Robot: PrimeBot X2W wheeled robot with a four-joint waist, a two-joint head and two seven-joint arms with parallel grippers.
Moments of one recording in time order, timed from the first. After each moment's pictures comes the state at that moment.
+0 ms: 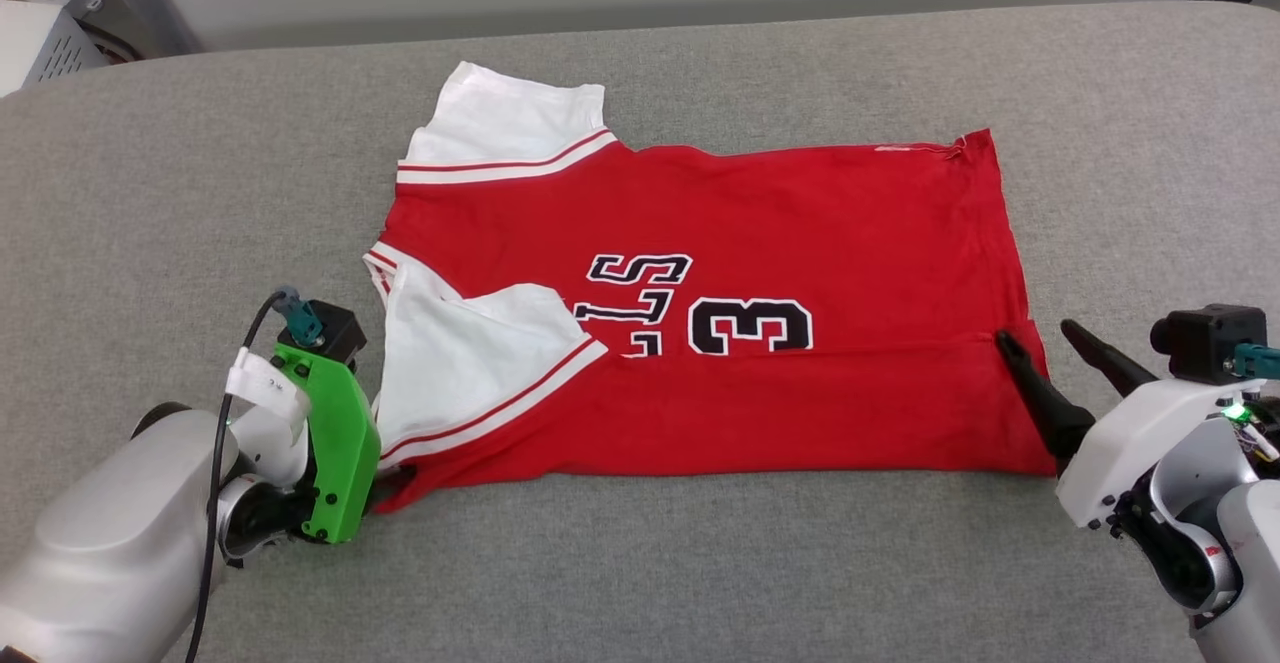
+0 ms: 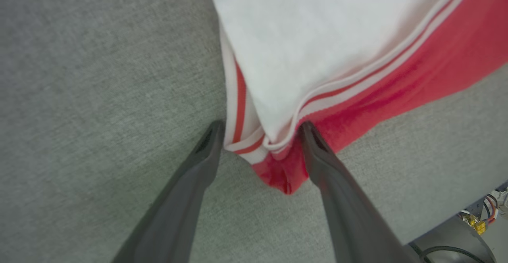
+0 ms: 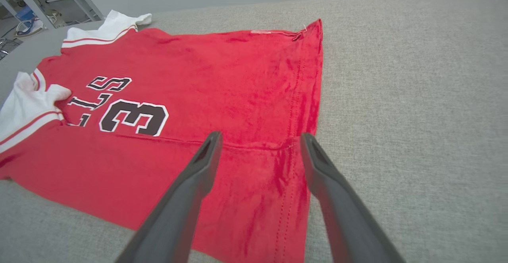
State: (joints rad) left arm -0.71 0.66 -1.02 0.54 -1.10 -0.13 0.59; right arm -0.25 -0.40 0.24 0.20 0.59 0.13 0.14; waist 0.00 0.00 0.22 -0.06
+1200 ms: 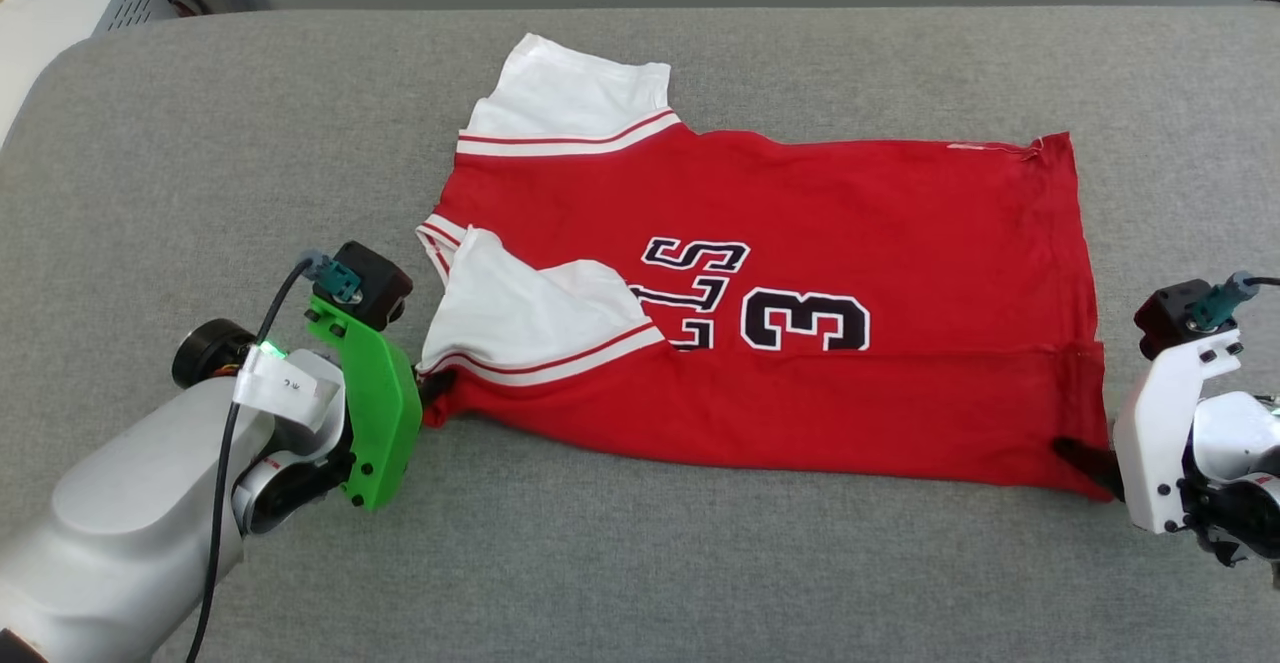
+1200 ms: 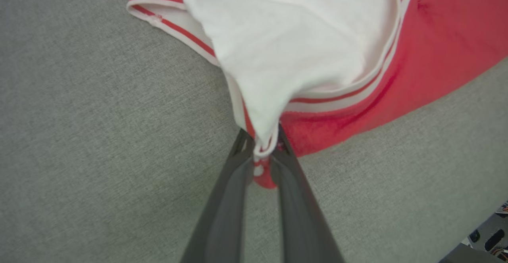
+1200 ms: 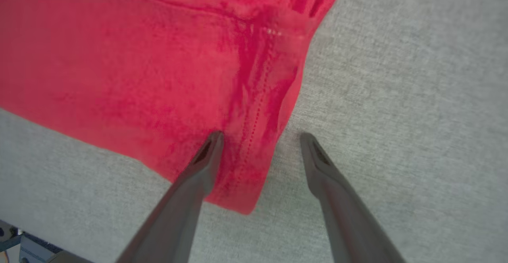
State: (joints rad) left arm -0.78 0.71 -1.09 0.35 -1.03 -0.12 0.35; right arm -0.39 -0.61 0.41 0.28 0.71 0.13 0.76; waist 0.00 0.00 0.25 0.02
